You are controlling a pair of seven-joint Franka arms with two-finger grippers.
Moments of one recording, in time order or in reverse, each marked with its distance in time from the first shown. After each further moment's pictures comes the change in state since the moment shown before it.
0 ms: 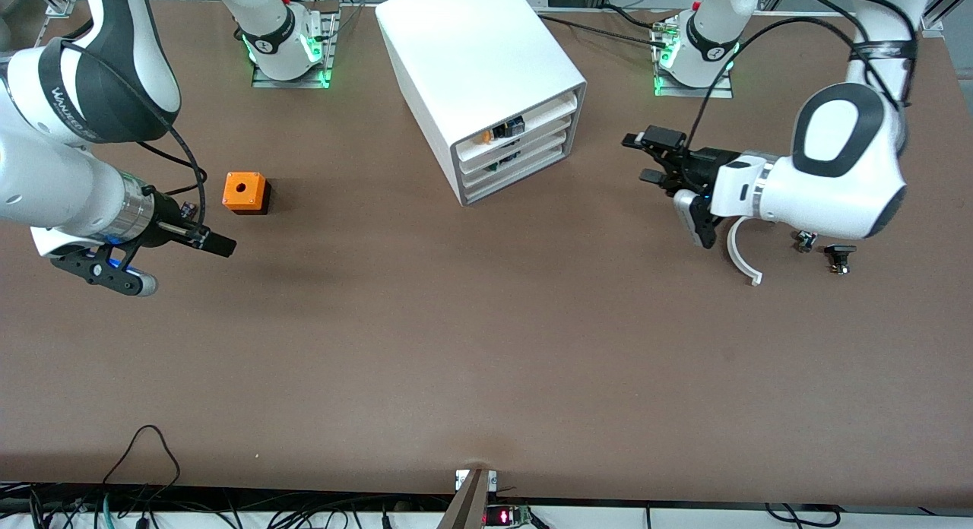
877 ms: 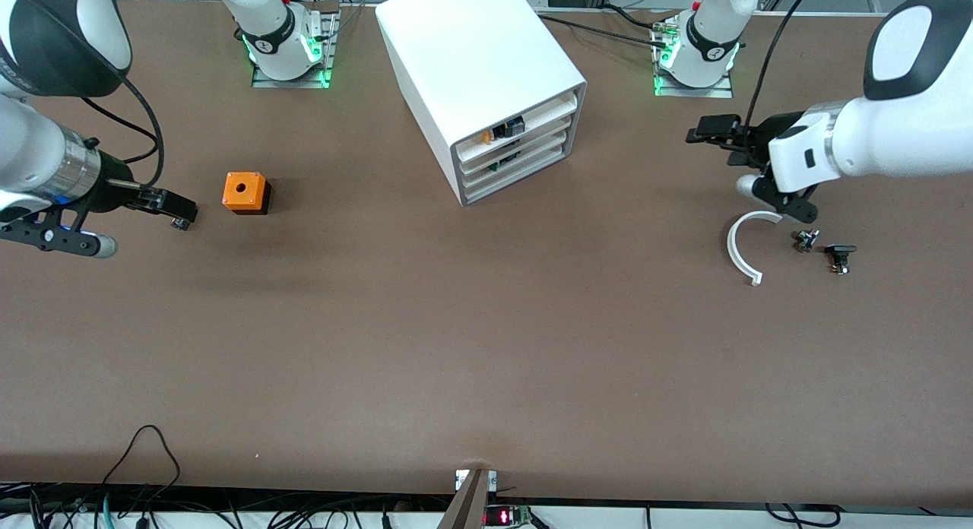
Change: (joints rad) left arm 0.000 -0.086 0.059 0.212 0.386 -0.159 -0.466; right arm -0.058 -0.132 -0.004 -0.109 -0.020 -0.026 -0.197
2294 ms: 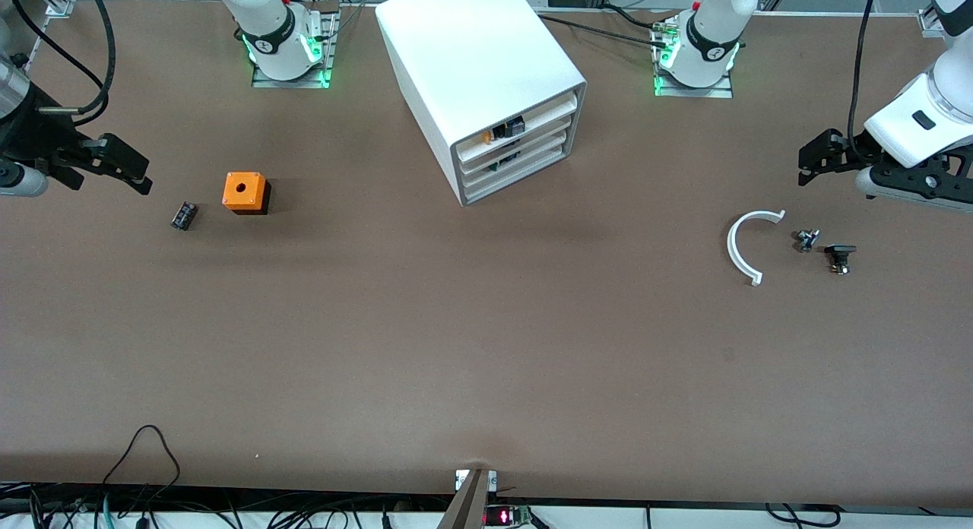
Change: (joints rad) left arm 0.016 -0.151 0.038 0.001 0.545 0.294 -0.001; right arm -0.012 -0.163 -0.006 0.002 -0.007 0.037 -0.190
